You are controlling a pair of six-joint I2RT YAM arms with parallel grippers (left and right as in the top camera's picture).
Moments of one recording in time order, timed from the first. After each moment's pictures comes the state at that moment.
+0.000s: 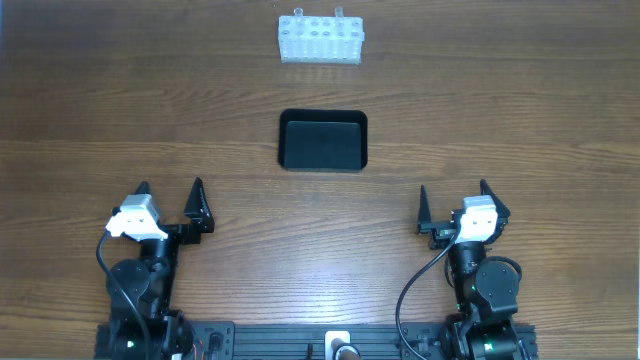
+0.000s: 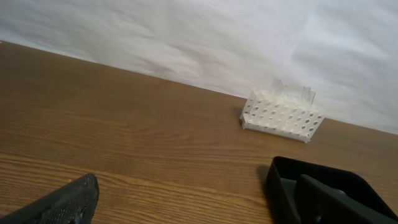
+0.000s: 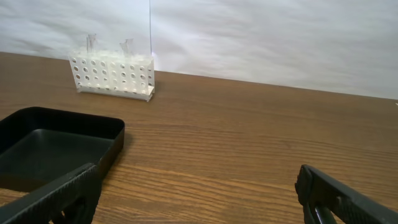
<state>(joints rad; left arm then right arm) -0.01 0.02 0.01 -0.07 0.02 -0.26 0.13 0.02 0.01 -0.07 0.06 -0.08</state>
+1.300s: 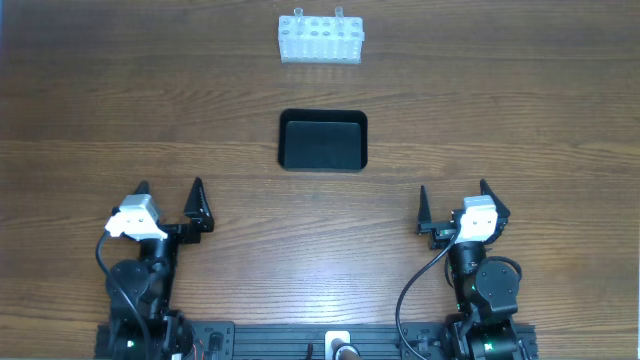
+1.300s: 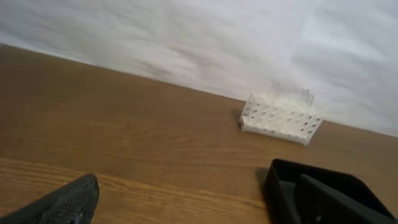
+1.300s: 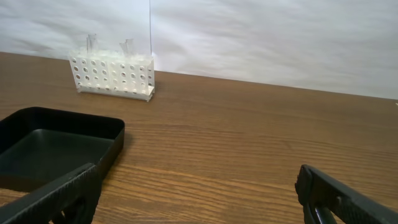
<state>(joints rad) -0.01 0.02 0.01 -0.04 0.02 -0.26 0.13 0.02 0.01 -0.07 0.06 -0.08</state>
